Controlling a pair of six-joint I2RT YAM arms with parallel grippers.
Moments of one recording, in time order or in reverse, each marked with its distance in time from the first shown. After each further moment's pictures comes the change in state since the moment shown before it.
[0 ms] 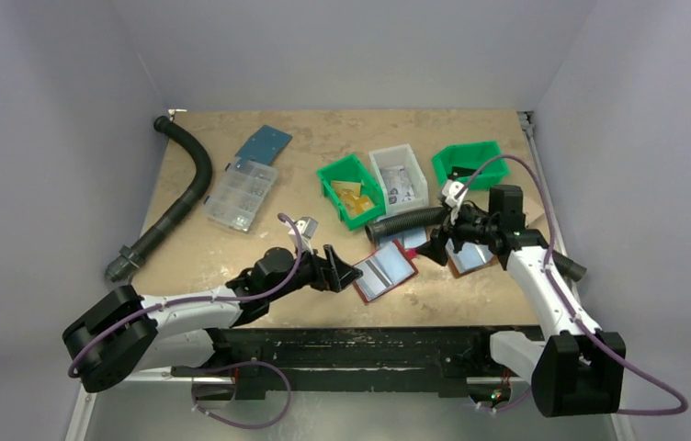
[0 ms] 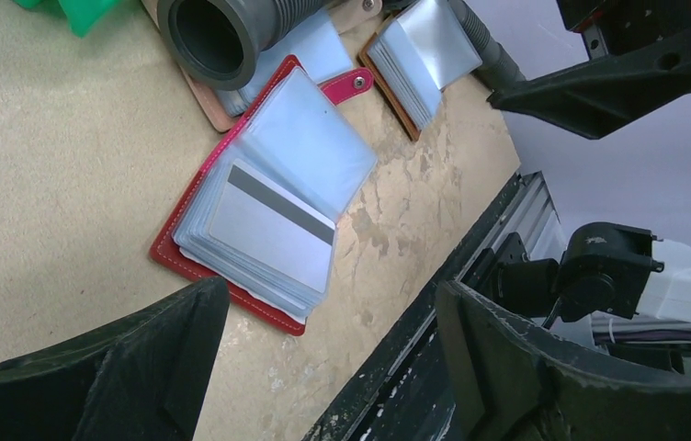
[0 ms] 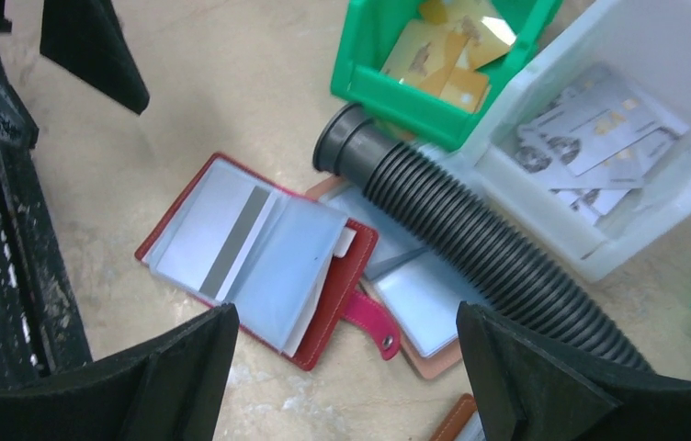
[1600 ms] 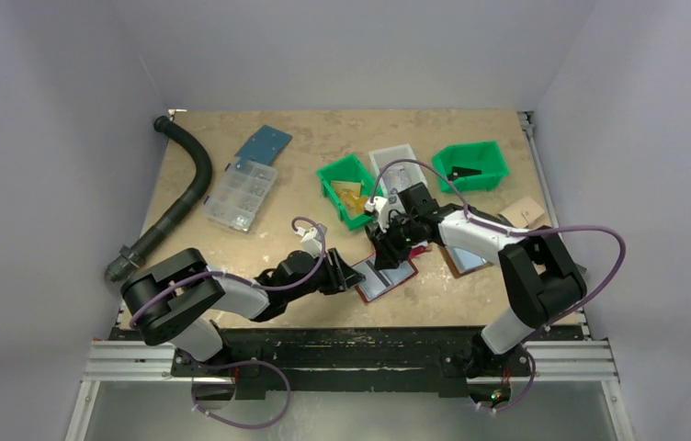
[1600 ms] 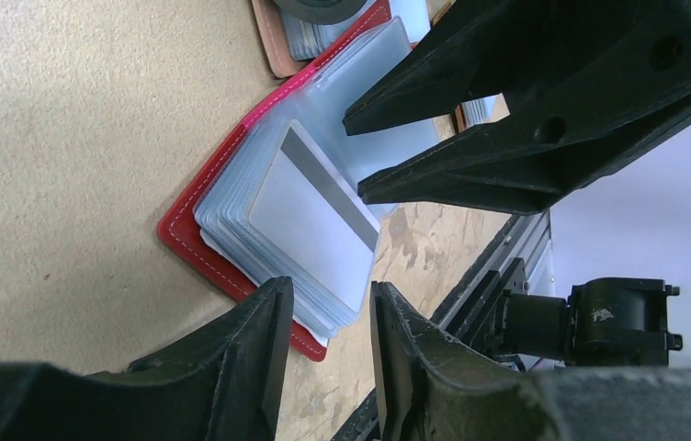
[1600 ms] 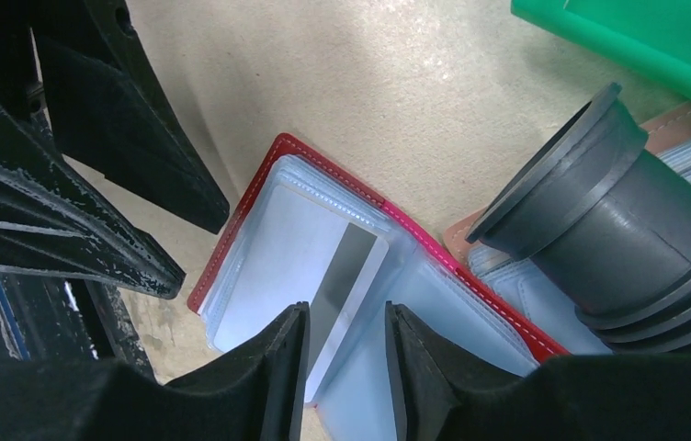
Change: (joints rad) left arm -0.037 0.376 0.021 0.238 -0.035 -0.233; right arm 0.494 0.531 0.186 0.019 0.299 0.261
